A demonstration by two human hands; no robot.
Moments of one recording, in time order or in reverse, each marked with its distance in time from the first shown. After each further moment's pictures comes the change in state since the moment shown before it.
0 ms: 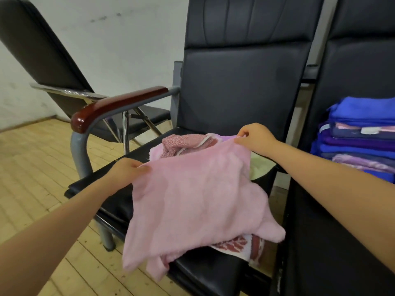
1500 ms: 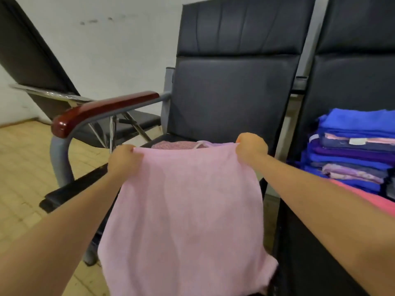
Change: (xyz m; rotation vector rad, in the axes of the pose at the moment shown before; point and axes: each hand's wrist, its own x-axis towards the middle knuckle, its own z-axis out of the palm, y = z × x) left_hand 0.070 0.014 0.028 0.047 0.404 0.050; right_hand 0.014 0.002 0.017 -0.391 0.081 0.267
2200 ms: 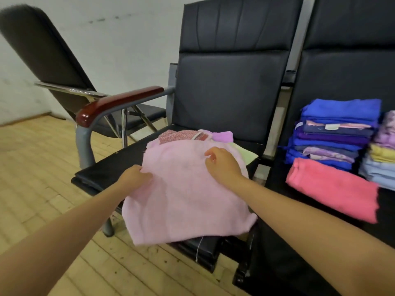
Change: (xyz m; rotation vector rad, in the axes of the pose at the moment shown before) left_hand -0.102 -0.015 -0.034 0.082 -0.428 -0.193; right_hand -0.143 -0.028 -0.001 0.484 -0.082 -0.253
